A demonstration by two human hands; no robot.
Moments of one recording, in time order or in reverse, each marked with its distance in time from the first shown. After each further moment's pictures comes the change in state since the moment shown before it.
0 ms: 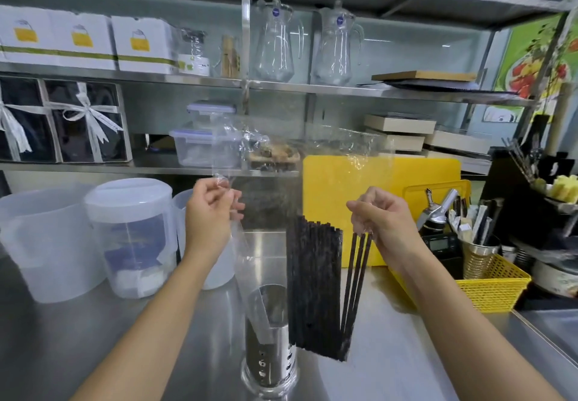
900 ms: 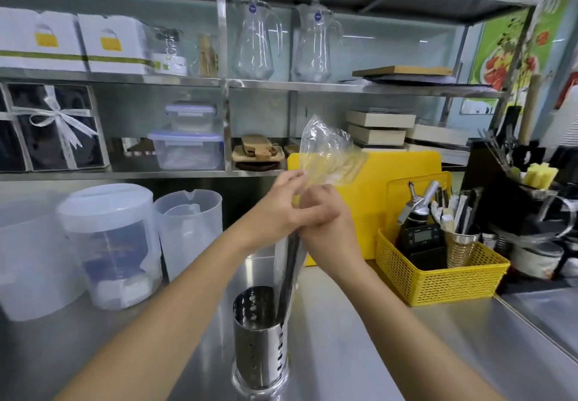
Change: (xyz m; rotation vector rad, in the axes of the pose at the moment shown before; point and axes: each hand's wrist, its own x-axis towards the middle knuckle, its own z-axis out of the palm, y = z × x) left_hand -0.018 0.044 0.071 0.236 -0.900 -0.027; right_hand -0.008 0.006 0.064 -0.713 0.111 -0.296
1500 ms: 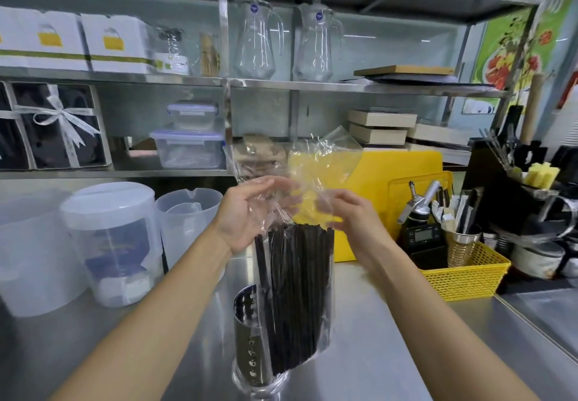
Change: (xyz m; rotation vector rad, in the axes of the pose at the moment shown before) left_hand -0.005 -0.024 -0.018 -0.886 0.162 -0.026; right_hand 0.010 0.039 -0.032 0.664 -0.120 0.545
